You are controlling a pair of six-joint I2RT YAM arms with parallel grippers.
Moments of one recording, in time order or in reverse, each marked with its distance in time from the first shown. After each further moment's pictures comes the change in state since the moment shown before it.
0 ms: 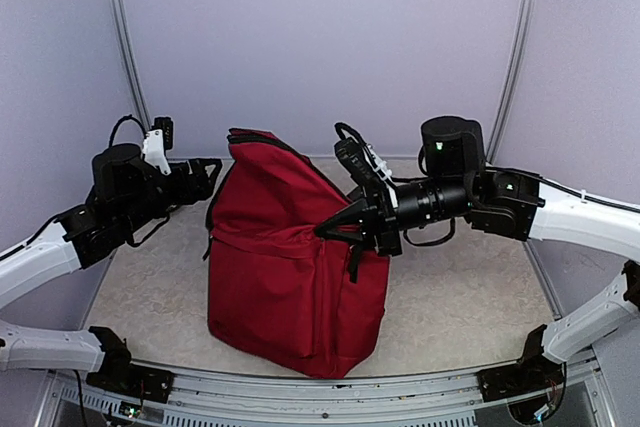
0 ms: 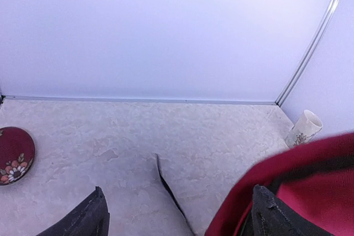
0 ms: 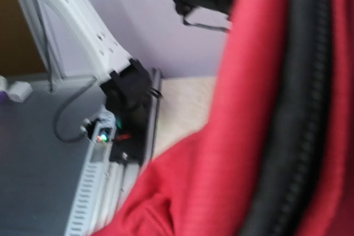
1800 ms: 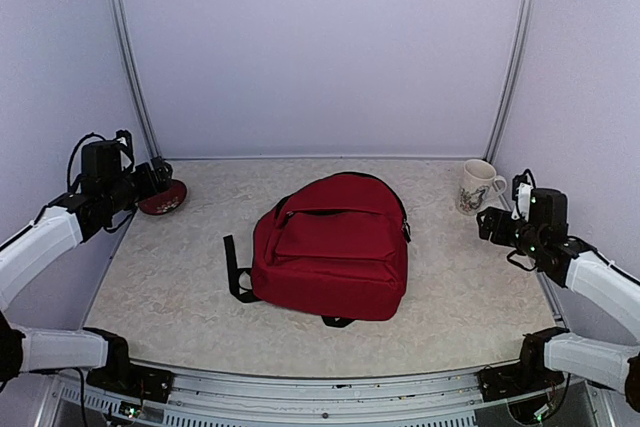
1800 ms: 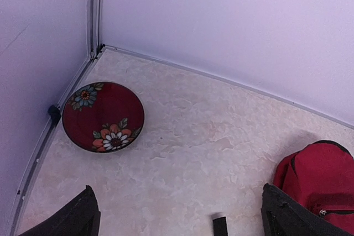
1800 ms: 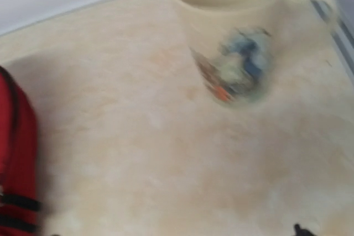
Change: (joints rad) left arm 0.457 0.094 0.028 -0.150 0.088 -0.008; right arm -0.916 -0.416 -0.692 0.067 0.615 0.361
